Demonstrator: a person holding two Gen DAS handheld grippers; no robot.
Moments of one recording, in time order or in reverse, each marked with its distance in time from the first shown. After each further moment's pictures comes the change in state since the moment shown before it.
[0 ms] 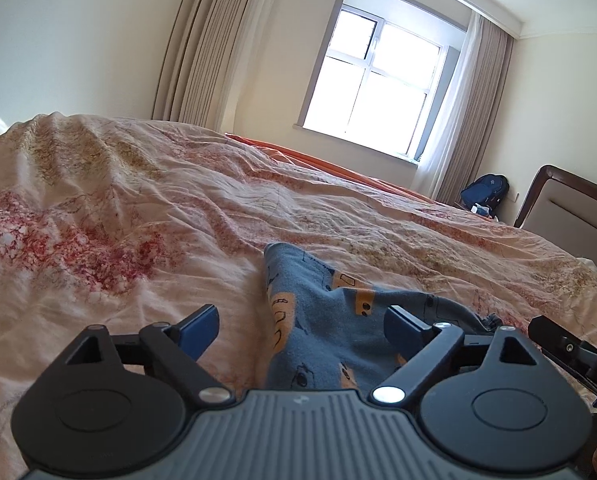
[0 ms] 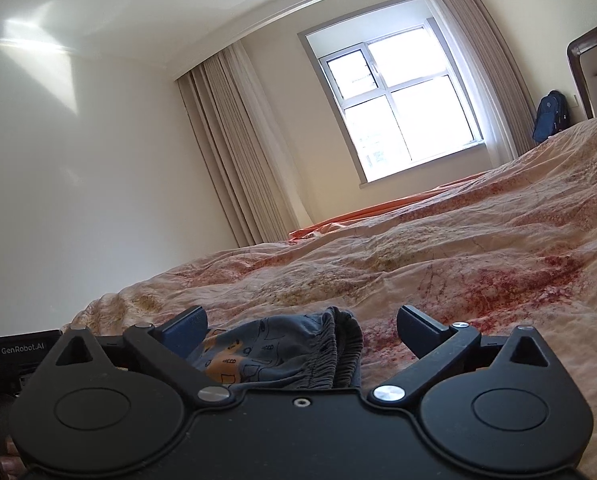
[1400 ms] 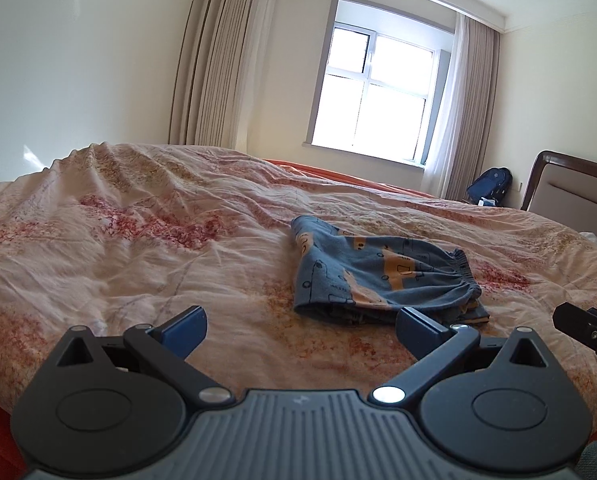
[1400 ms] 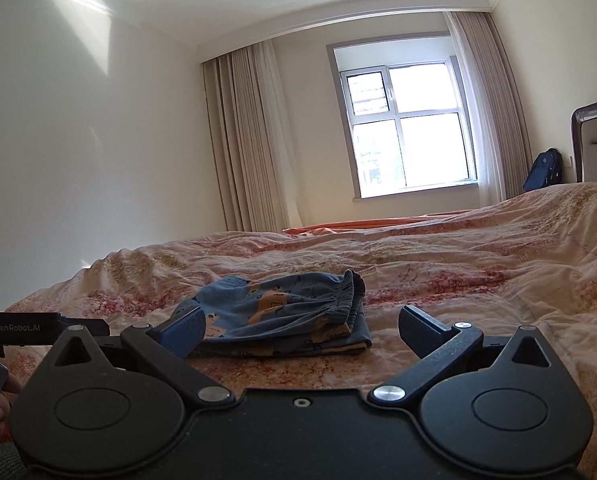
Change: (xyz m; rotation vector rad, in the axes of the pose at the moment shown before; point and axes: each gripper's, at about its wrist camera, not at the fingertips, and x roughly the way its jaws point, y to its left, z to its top) left arm -0.135 0.001 -0.067 0.087 -0.046 0.063; right arm -0.144 0.063 -0.032 -0.187 0.004 -0.062
